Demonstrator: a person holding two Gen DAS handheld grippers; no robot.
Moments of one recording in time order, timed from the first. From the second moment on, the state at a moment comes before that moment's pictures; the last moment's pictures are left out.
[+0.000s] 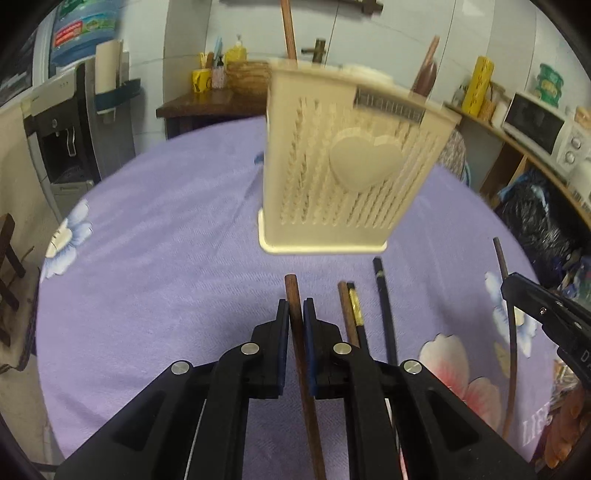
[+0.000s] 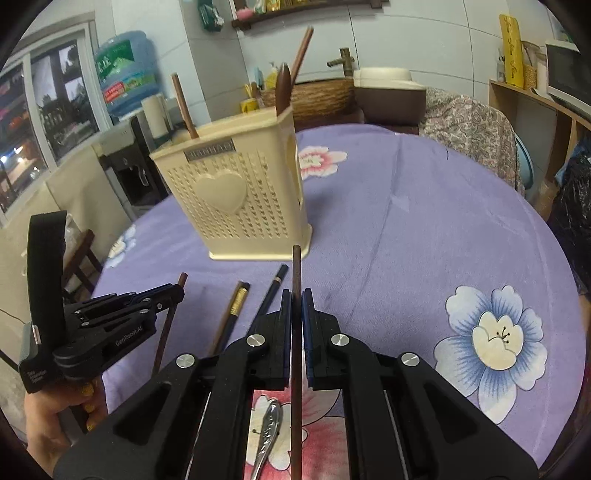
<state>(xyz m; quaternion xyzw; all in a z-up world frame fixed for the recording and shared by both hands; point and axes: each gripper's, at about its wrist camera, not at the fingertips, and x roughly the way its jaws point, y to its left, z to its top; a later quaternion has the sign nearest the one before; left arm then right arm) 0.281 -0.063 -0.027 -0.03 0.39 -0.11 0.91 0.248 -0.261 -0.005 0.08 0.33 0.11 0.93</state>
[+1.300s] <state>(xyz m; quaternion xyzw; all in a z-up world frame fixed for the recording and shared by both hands) 0.241 -0.010 0.091 -0.06 0.24 -0.12 0.96 0.206 -0.285 0.114 0.06 0.19 0.09 0.98</state>
